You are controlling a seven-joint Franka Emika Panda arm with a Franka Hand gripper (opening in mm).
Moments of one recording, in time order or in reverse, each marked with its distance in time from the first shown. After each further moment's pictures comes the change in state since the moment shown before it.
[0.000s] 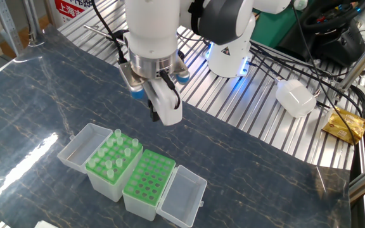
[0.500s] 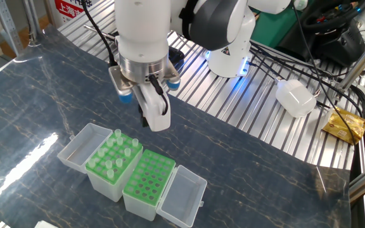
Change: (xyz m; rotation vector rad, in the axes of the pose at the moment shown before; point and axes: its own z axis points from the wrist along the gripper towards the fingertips) arm -0.018 0.003 0.000 -0.005 -0.029 0.033
